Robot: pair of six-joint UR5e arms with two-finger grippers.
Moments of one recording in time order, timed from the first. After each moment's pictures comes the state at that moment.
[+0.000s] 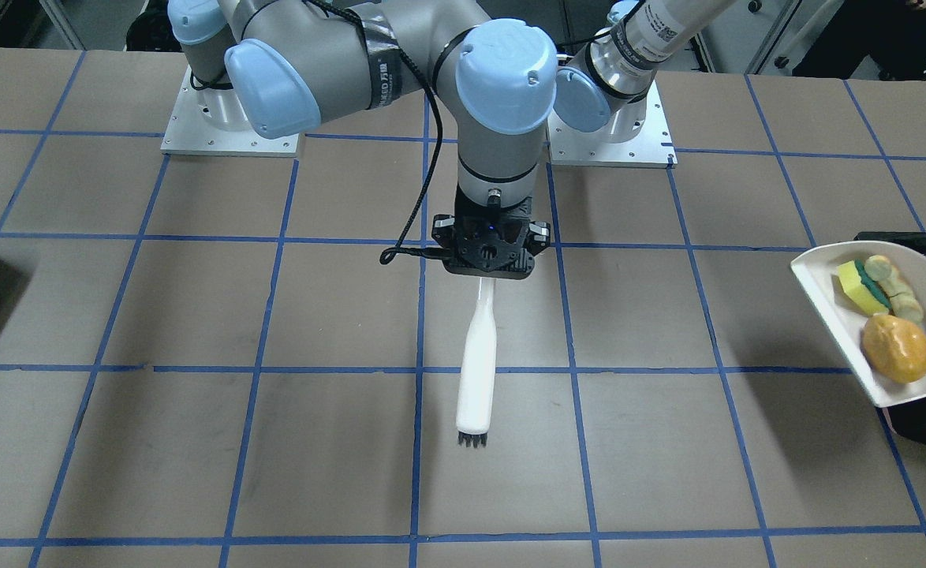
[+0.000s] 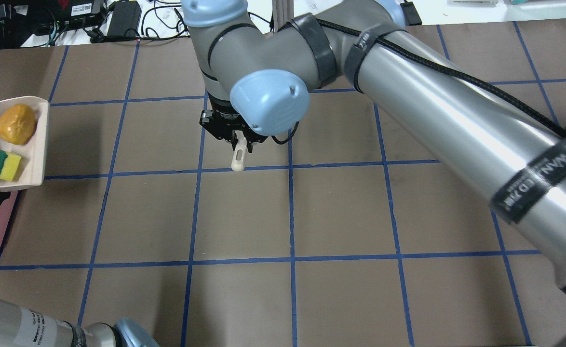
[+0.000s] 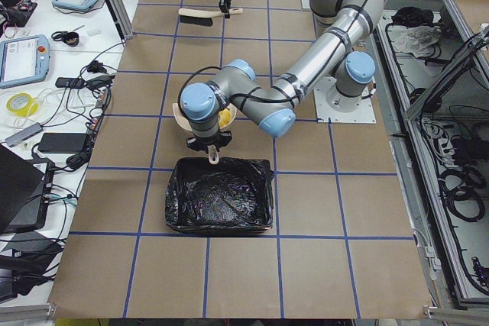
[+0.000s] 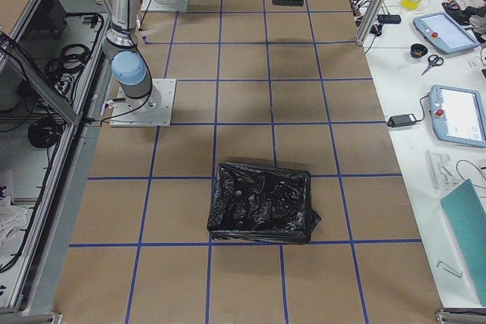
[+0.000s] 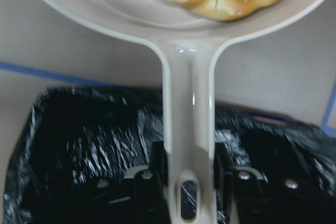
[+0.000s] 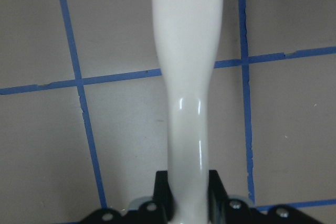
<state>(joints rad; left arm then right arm) -0.66 -2.01 -1.26 -1.52 1.56 2.29 2.08 -1.19 1.40 -1.79 -1.50 0.62</state>
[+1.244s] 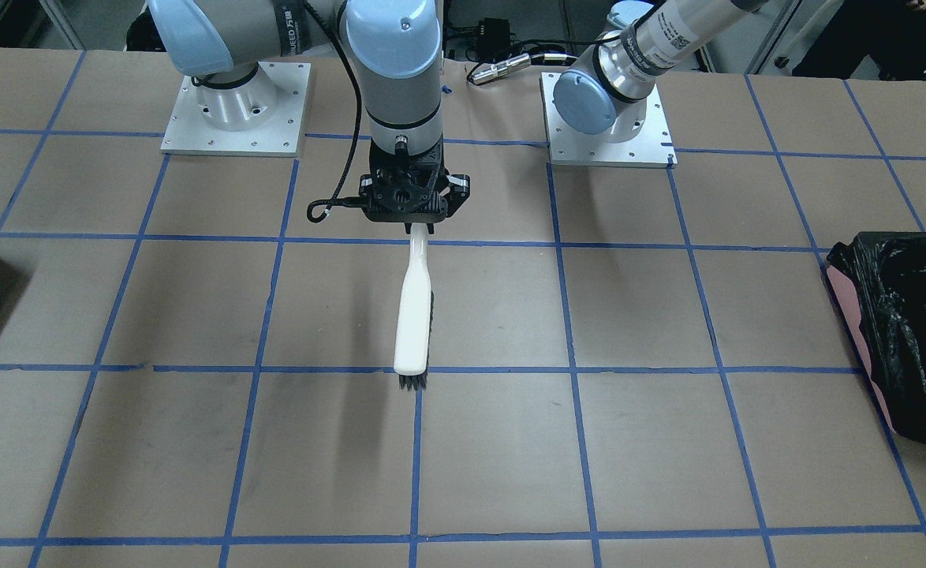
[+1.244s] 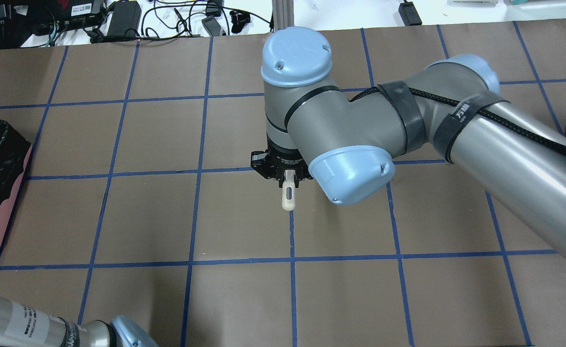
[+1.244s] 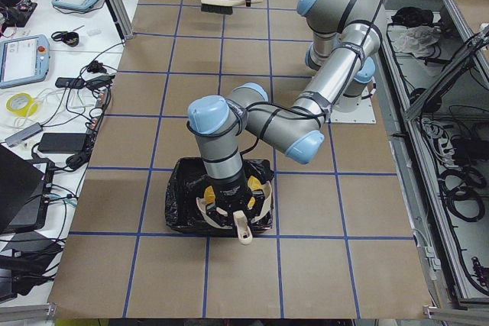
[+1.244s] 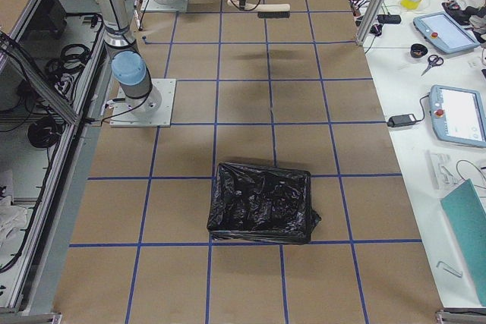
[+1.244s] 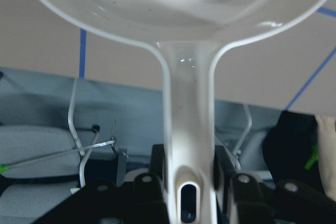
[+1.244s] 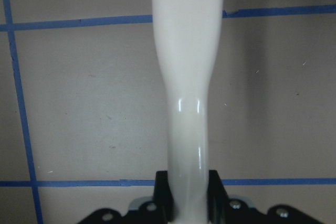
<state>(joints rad) -0.65 -2.06 -1.19 -1.06 2.17 2.36 2.01 -1.41 1.73 -1.88 -1.49 0.47</state>
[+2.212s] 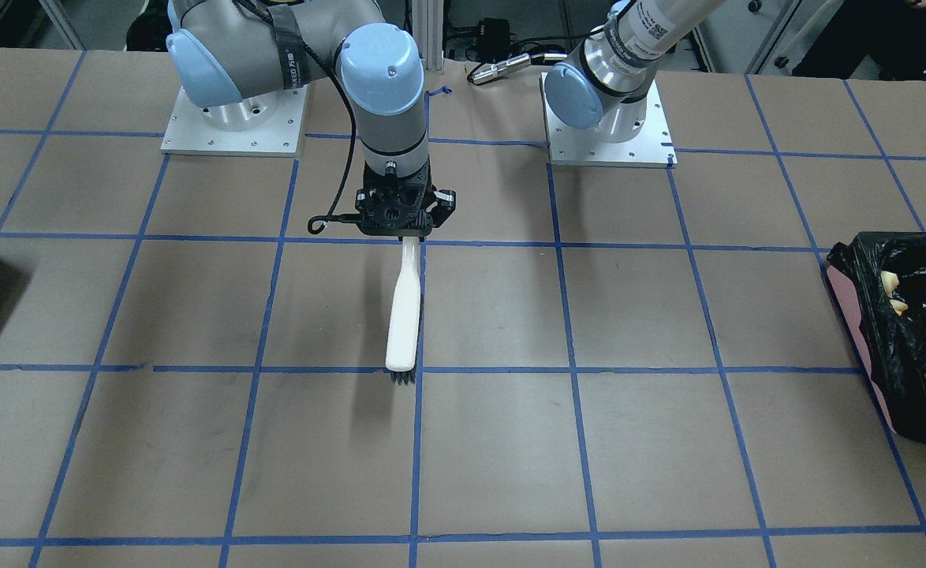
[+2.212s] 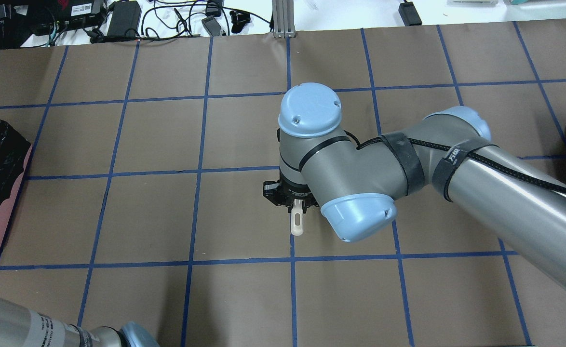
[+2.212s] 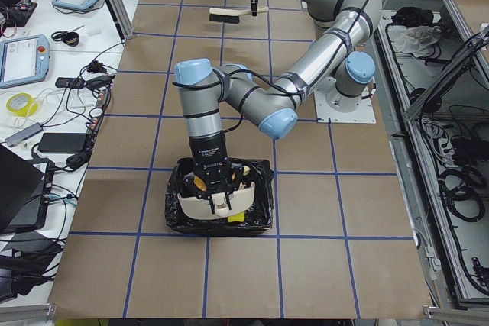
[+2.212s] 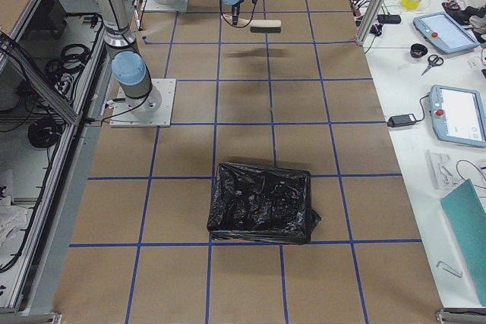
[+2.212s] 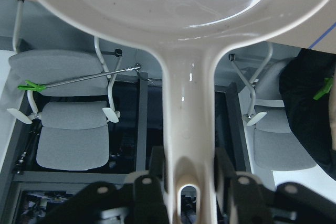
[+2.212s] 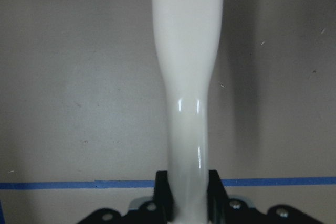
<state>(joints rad) -0.75 -1.98 -1.26 -0.89 2.17 2.34 2.01 -1.42 1.90 -2.03 -1.48 0.48</state>
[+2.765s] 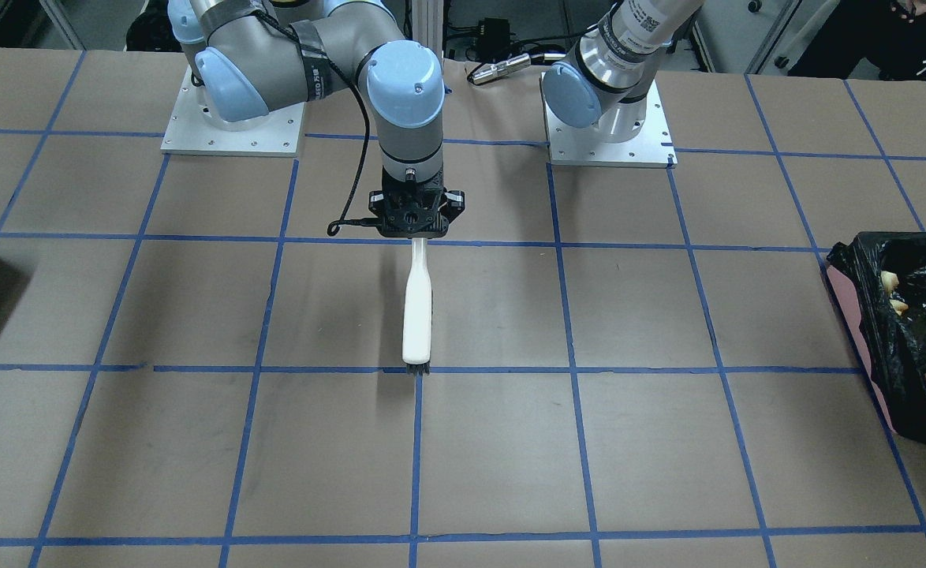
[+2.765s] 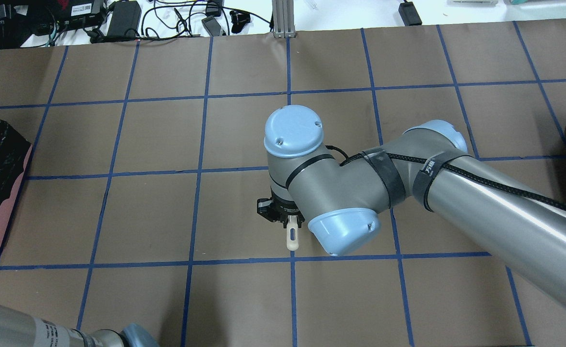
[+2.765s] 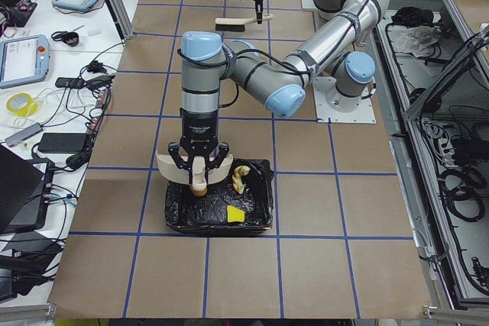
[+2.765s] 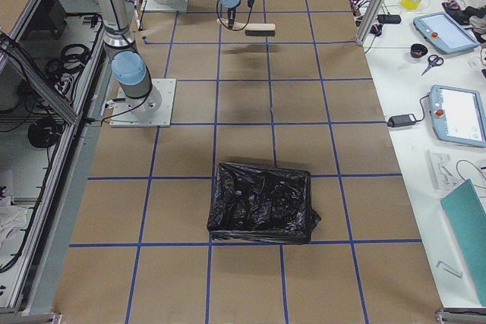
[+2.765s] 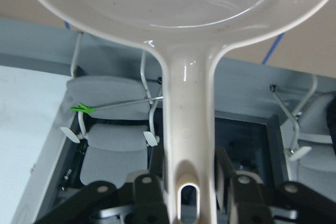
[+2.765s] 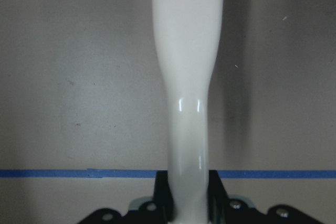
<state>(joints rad) -0.78 -1.92 -1.27 -1.01 1.91 2.28 2.06 -1.38 1.92 -2.04 -1.50 0.49</state>
